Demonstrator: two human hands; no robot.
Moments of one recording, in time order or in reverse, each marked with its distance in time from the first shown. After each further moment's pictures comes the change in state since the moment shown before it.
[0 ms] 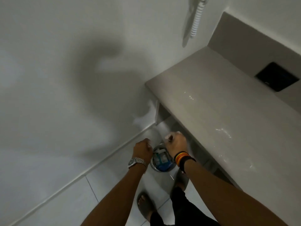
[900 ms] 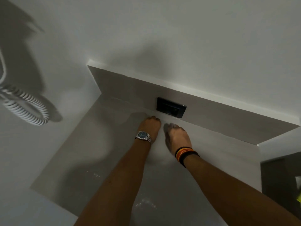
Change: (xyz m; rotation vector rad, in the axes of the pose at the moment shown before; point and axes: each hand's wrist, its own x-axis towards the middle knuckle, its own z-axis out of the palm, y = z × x) left_hand 0.182 0.474 0.209 0.989 -0.166 1.000; right_hand 0.208 0.182 -0.321 -0.373 0.328 0.080
